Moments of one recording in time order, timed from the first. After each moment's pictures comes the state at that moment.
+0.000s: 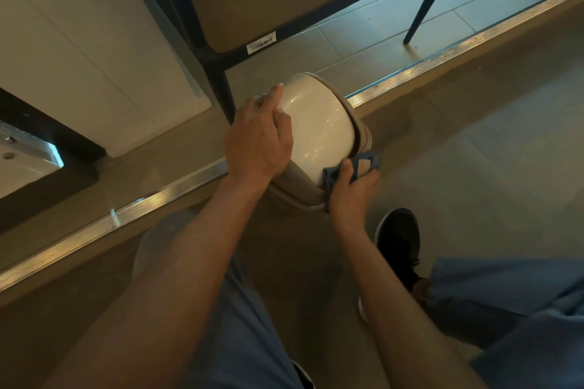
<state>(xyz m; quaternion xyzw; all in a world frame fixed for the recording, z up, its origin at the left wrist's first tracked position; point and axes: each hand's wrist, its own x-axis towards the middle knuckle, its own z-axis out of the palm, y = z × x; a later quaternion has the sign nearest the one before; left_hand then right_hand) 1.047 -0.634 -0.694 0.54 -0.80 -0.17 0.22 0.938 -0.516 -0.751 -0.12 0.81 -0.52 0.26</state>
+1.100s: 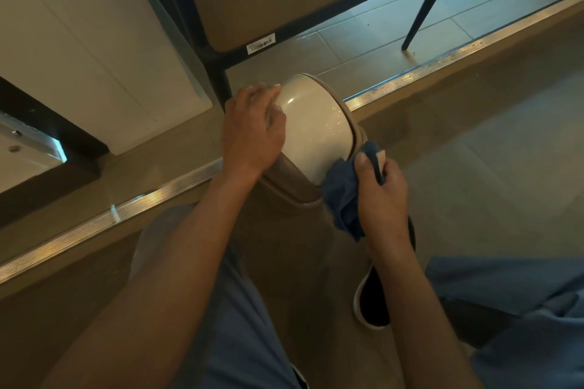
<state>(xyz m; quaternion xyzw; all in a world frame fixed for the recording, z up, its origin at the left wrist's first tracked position) 1.054 -0.635 -0.689 0.49 -0.79 -0.21 0.30 0.925 -0.471 -0.661 -0.20 0.76 -0.52 0.32</state>
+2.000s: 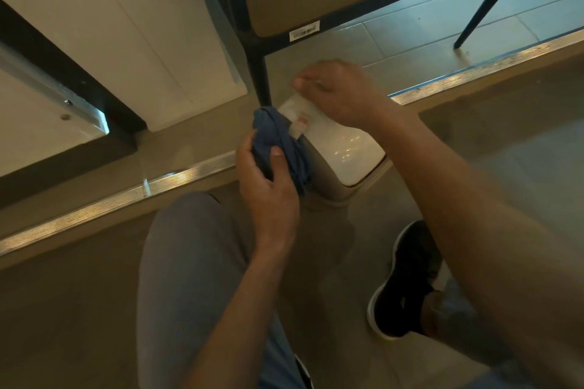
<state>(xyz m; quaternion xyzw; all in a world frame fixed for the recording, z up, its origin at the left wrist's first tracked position) 1.066 -0.532 -0.694 0.60 -0.45 -0.38 0.53 0.909 -0.640 -0.642 -0.74 0.62 -0.15 0.21</state>
